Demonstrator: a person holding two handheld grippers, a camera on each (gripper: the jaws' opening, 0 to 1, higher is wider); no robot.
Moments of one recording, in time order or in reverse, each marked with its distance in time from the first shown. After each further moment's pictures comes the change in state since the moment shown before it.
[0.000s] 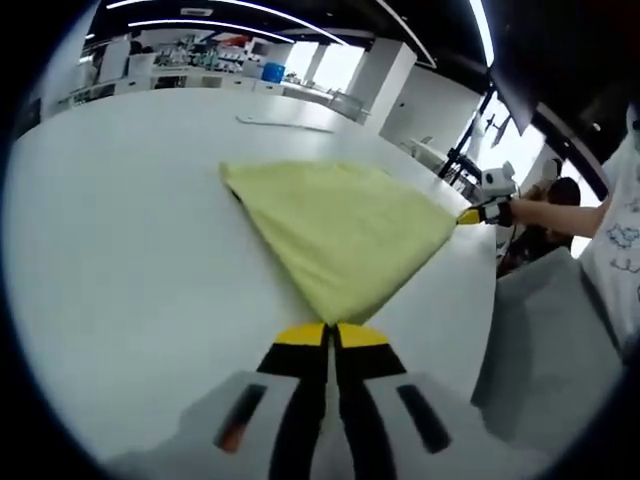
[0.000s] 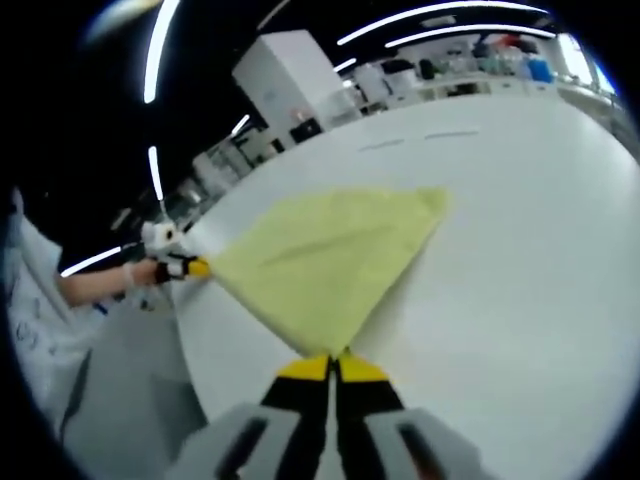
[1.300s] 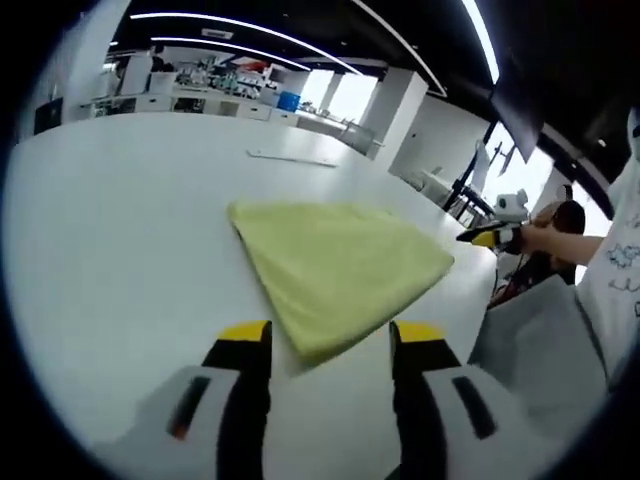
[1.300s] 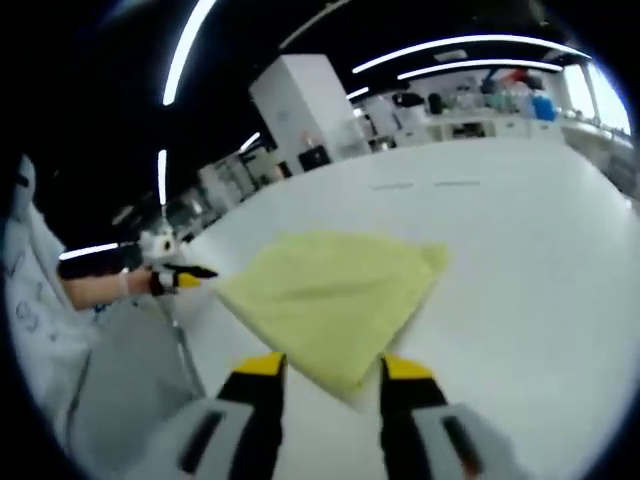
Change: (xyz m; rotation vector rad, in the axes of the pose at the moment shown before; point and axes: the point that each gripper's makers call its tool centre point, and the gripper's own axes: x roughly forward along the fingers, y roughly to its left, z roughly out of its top) left arm -0.028 -0.034 0.032 -0.037 -0.153 0.053; right arm -0.034 0.041 0.032 -0.118 -0.154 -0.029
